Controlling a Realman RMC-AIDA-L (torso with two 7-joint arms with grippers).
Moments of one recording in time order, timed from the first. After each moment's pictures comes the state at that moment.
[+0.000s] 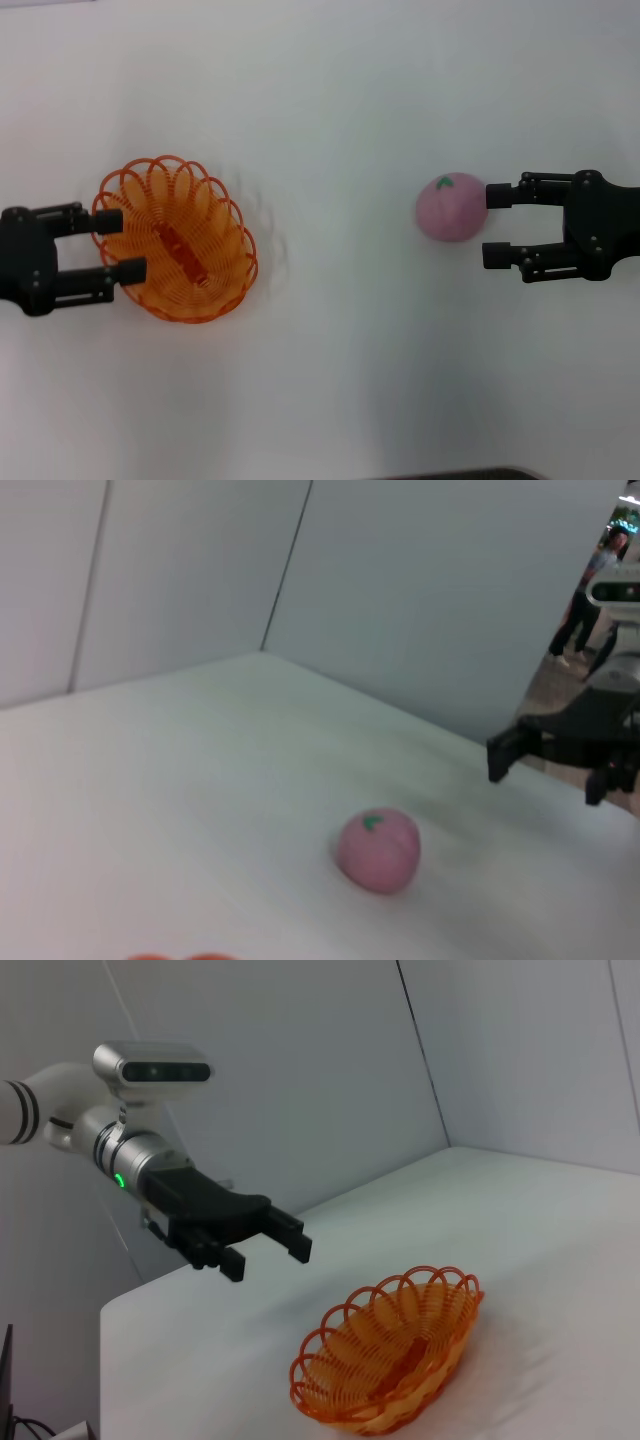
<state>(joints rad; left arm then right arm) -0.46 -2.09 0.35 0.86 2.33 1.93 -1.39 0.41 2.01 -0.53 -0.66 -2.14 -1.87 1.31</state>
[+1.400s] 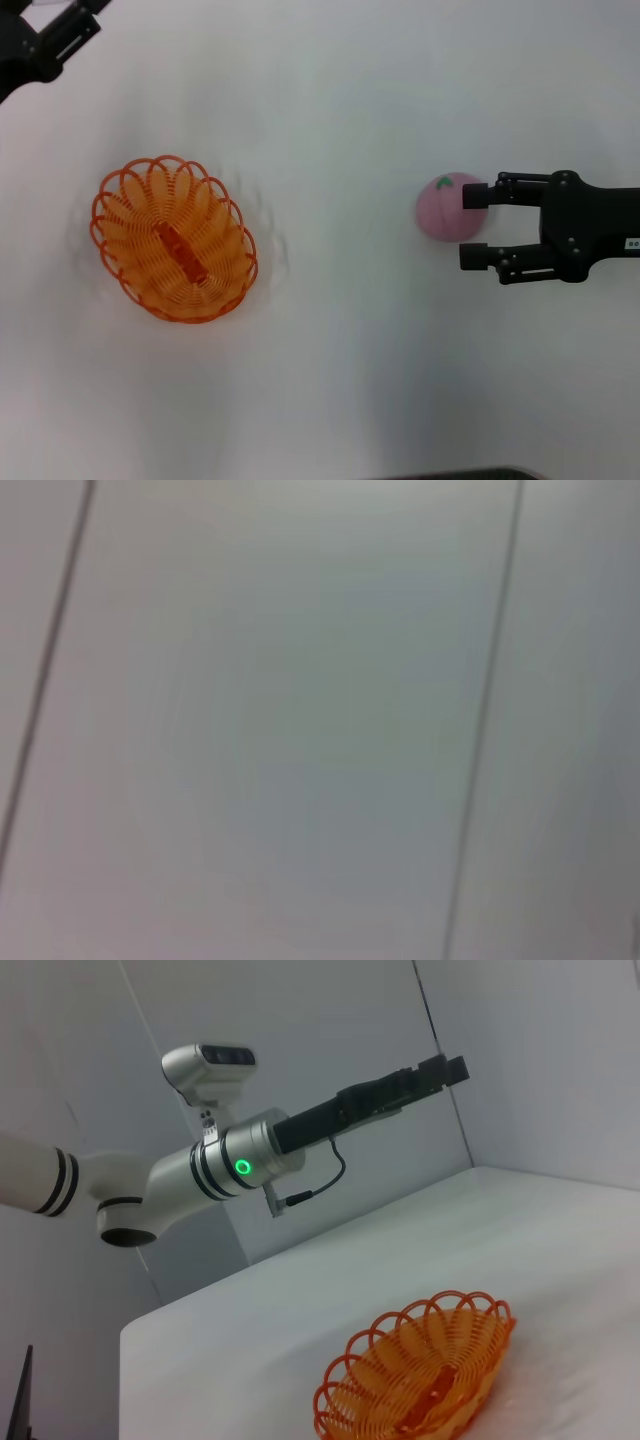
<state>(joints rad) -0.50 -2.16 0.35 0.52 1.65 1.47 -1.08 0.42 2.04 -0.52 -0.66 -2.14 -1.88 1.31</state>
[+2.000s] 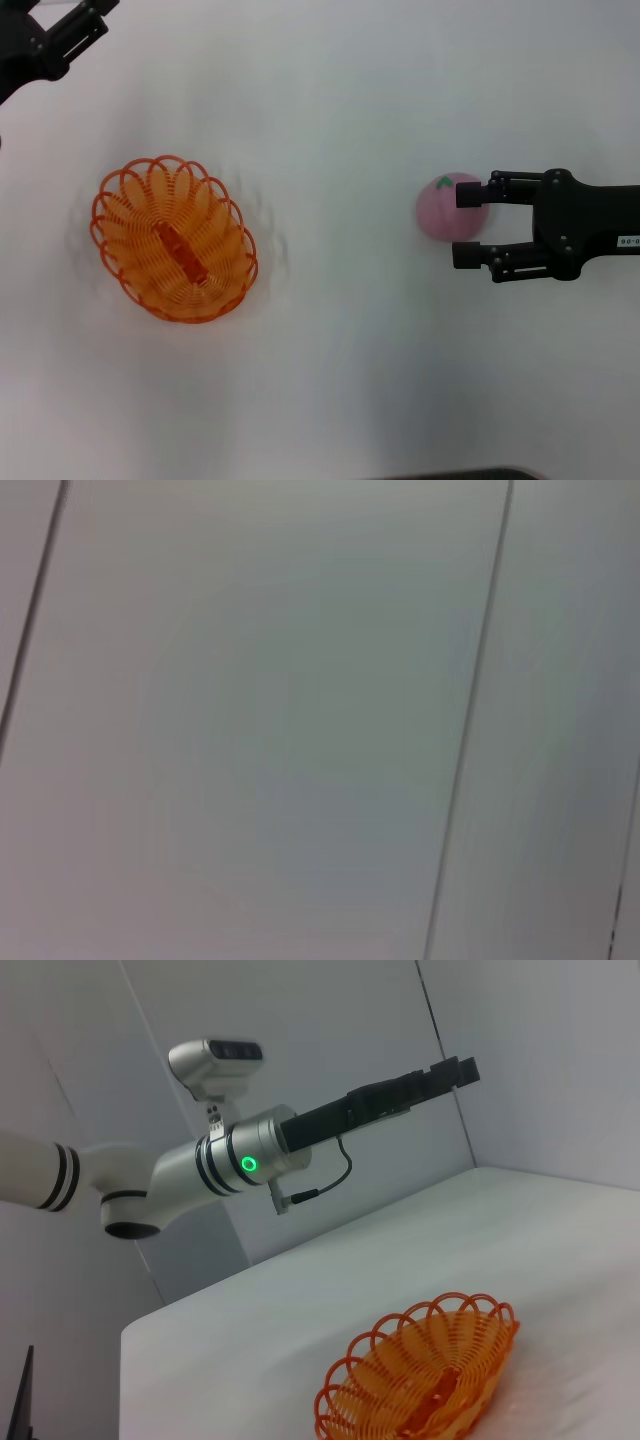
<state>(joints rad) -0.50 -2.16 0.41 0.56 1.64 1.45 -1.13 0.43 2.05 -0.53 -0.66 -2.14 -1.87 1.31</state>
